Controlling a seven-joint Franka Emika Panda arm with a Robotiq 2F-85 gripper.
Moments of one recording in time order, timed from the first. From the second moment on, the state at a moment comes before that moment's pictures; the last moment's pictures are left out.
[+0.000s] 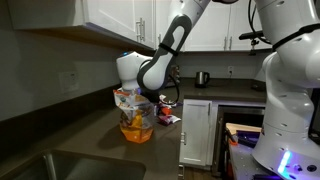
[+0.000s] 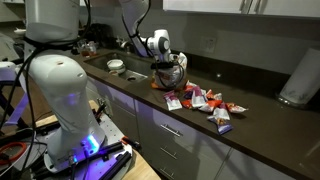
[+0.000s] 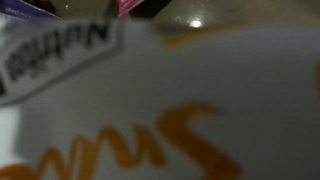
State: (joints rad) arm 0.12 0.37 -0.02 -2.21 -0.43 2.49 -0.01
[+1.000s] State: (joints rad) arm 0.12 0.11 0.05 -2.21 -0.39 2.21 -0.01
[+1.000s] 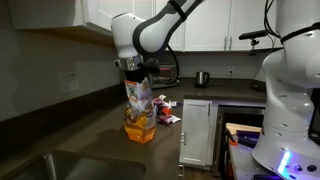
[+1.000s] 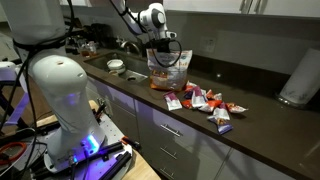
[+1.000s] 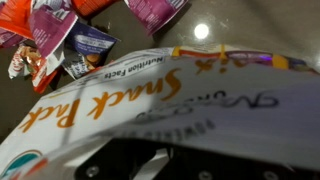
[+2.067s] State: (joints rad) arm 0.12 -0.03 0.06 -2.15 -0.39 2.14 0.03
